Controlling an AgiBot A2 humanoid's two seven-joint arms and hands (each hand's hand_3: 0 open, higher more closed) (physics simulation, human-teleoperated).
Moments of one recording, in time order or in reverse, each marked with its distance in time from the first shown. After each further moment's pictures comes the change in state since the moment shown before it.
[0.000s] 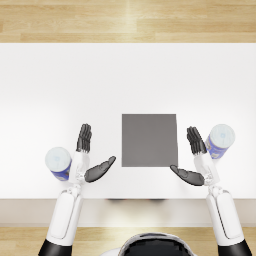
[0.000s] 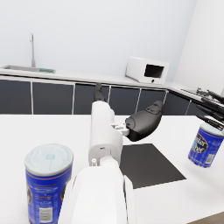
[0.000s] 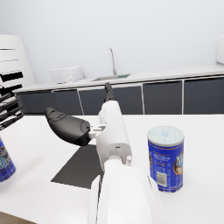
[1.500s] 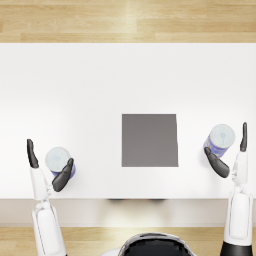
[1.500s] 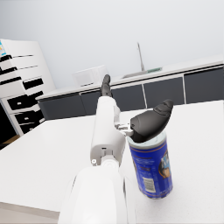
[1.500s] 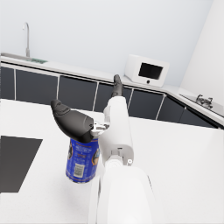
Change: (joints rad) left arm -0.205 0.142 -0.503 -0.066 0.602 -0.101 -0.101; right arm -0.036 -0.066 -0.329 -0.105 0.513 -0.100 0.101
